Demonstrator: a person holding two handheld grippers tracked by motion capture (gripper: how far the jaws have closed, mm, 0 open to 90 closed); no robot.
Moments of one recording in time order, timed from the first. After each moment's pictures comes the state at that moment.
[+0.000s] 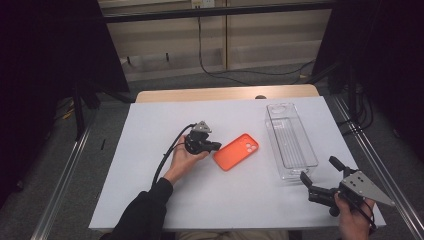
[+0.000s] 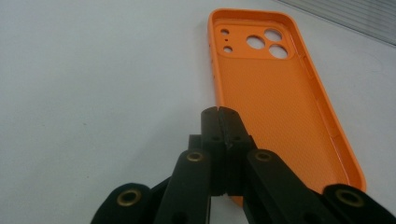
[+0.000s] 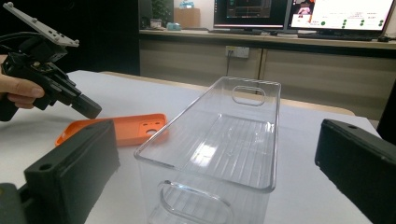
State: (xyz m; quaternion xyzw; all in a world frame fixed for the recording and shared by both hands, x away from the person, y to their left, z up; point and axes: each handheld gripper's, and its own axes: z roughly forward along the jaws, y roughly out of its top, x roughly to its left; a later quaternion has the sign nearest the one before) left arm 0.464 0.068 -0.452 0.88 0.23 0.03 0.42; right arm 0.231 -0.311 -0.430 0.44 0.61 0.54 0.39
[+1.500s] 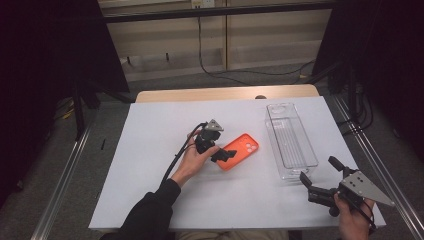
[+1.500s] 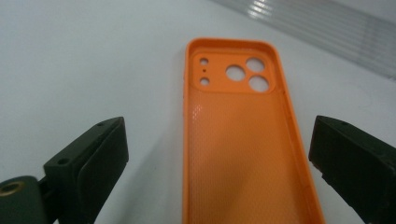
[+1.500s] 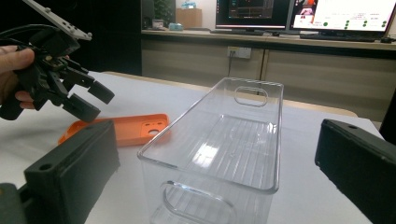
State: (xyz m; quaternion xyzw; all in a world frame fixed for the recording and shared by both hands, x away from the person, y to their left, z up) left arm 0.453 0.029 -0.439 0.88 0.24 0.05 0.40; right arm 0.230 -0.310 -0.429 0.43 0.61 0.54 0.39
